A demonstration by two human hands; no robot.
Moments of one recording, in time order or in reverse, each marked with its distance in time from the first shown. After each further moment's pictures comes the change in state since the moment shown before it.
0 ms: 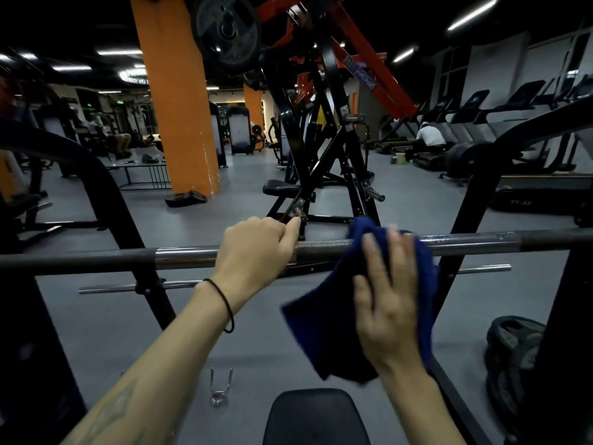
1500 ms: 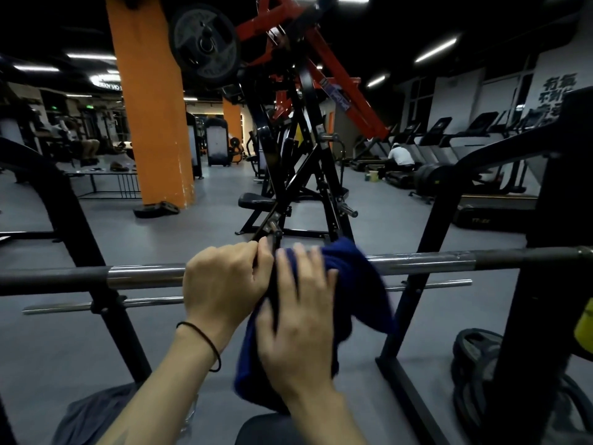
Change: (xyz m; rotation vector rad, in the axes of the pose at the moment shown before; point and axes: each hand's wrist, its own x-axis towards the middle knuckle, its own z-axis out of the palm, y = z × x) left_hand -0.017 0.002 0.030 0.137 0.476 0.141; right_hand 0.002 -0.060 0.032 -0.106 -0.008 -0.024
